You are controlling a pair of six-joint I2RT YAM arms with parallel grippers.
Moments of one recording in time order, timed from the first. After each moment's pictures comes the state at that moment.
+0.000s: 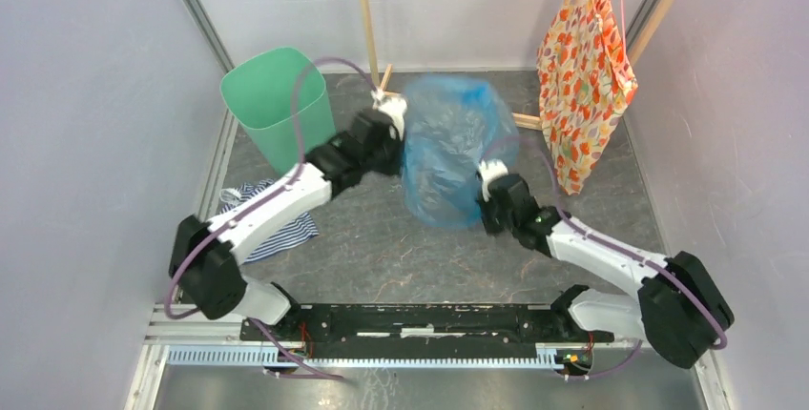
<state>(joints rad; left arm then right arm) -0.67 1.39 1.29 -0.37 -0.07 -0.27 0.63 1.16 0.66 -0.08 0.14 0.16</state>
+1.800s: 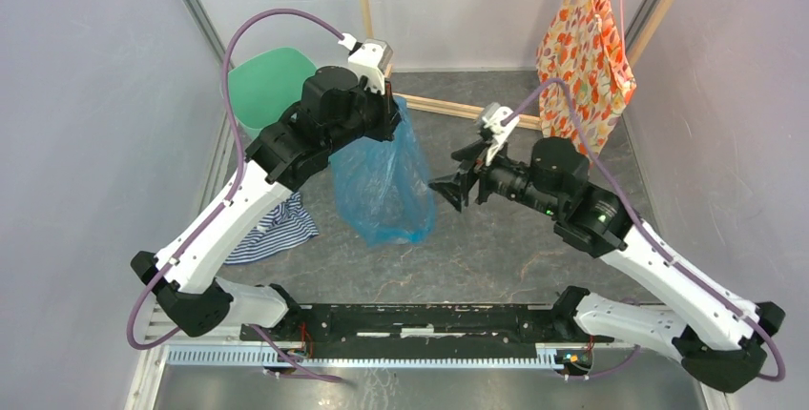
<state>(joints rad) -0.74 1.33 1.61 -0.61 -0.09 -0.27 0.81 0.93 1.12 -0.34 -0.15 0.10</state>
